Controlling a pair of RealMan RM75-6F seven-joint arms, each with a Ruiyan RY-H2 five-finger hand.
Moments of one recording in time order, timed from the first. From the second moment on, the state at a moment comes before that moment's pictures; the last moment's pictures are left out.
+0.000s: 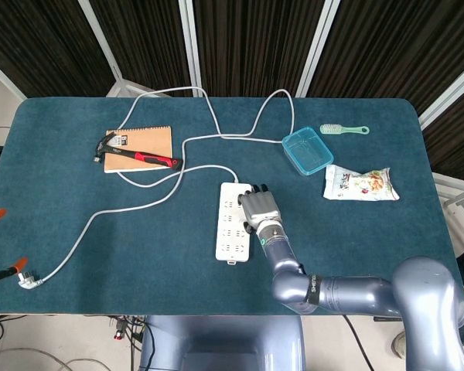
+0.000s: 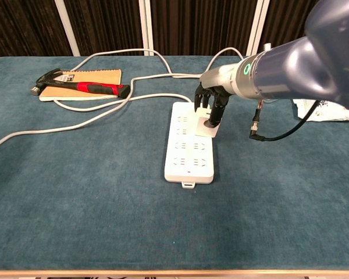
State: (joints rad) left arm -0.06 -1.13 -0.11 -1.65 1.42 1.55 0.04; right arm 1.24 -1.58 0.29 -1.58 -0.03 0.98 -0.92
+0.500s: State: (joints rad) left arm -0.06 -1.13 -0.10 -1.65 1.43 1.55 0.05; right arm 1.11 -1.36 0.32 -1.81 -0.22 1.03 -0.71
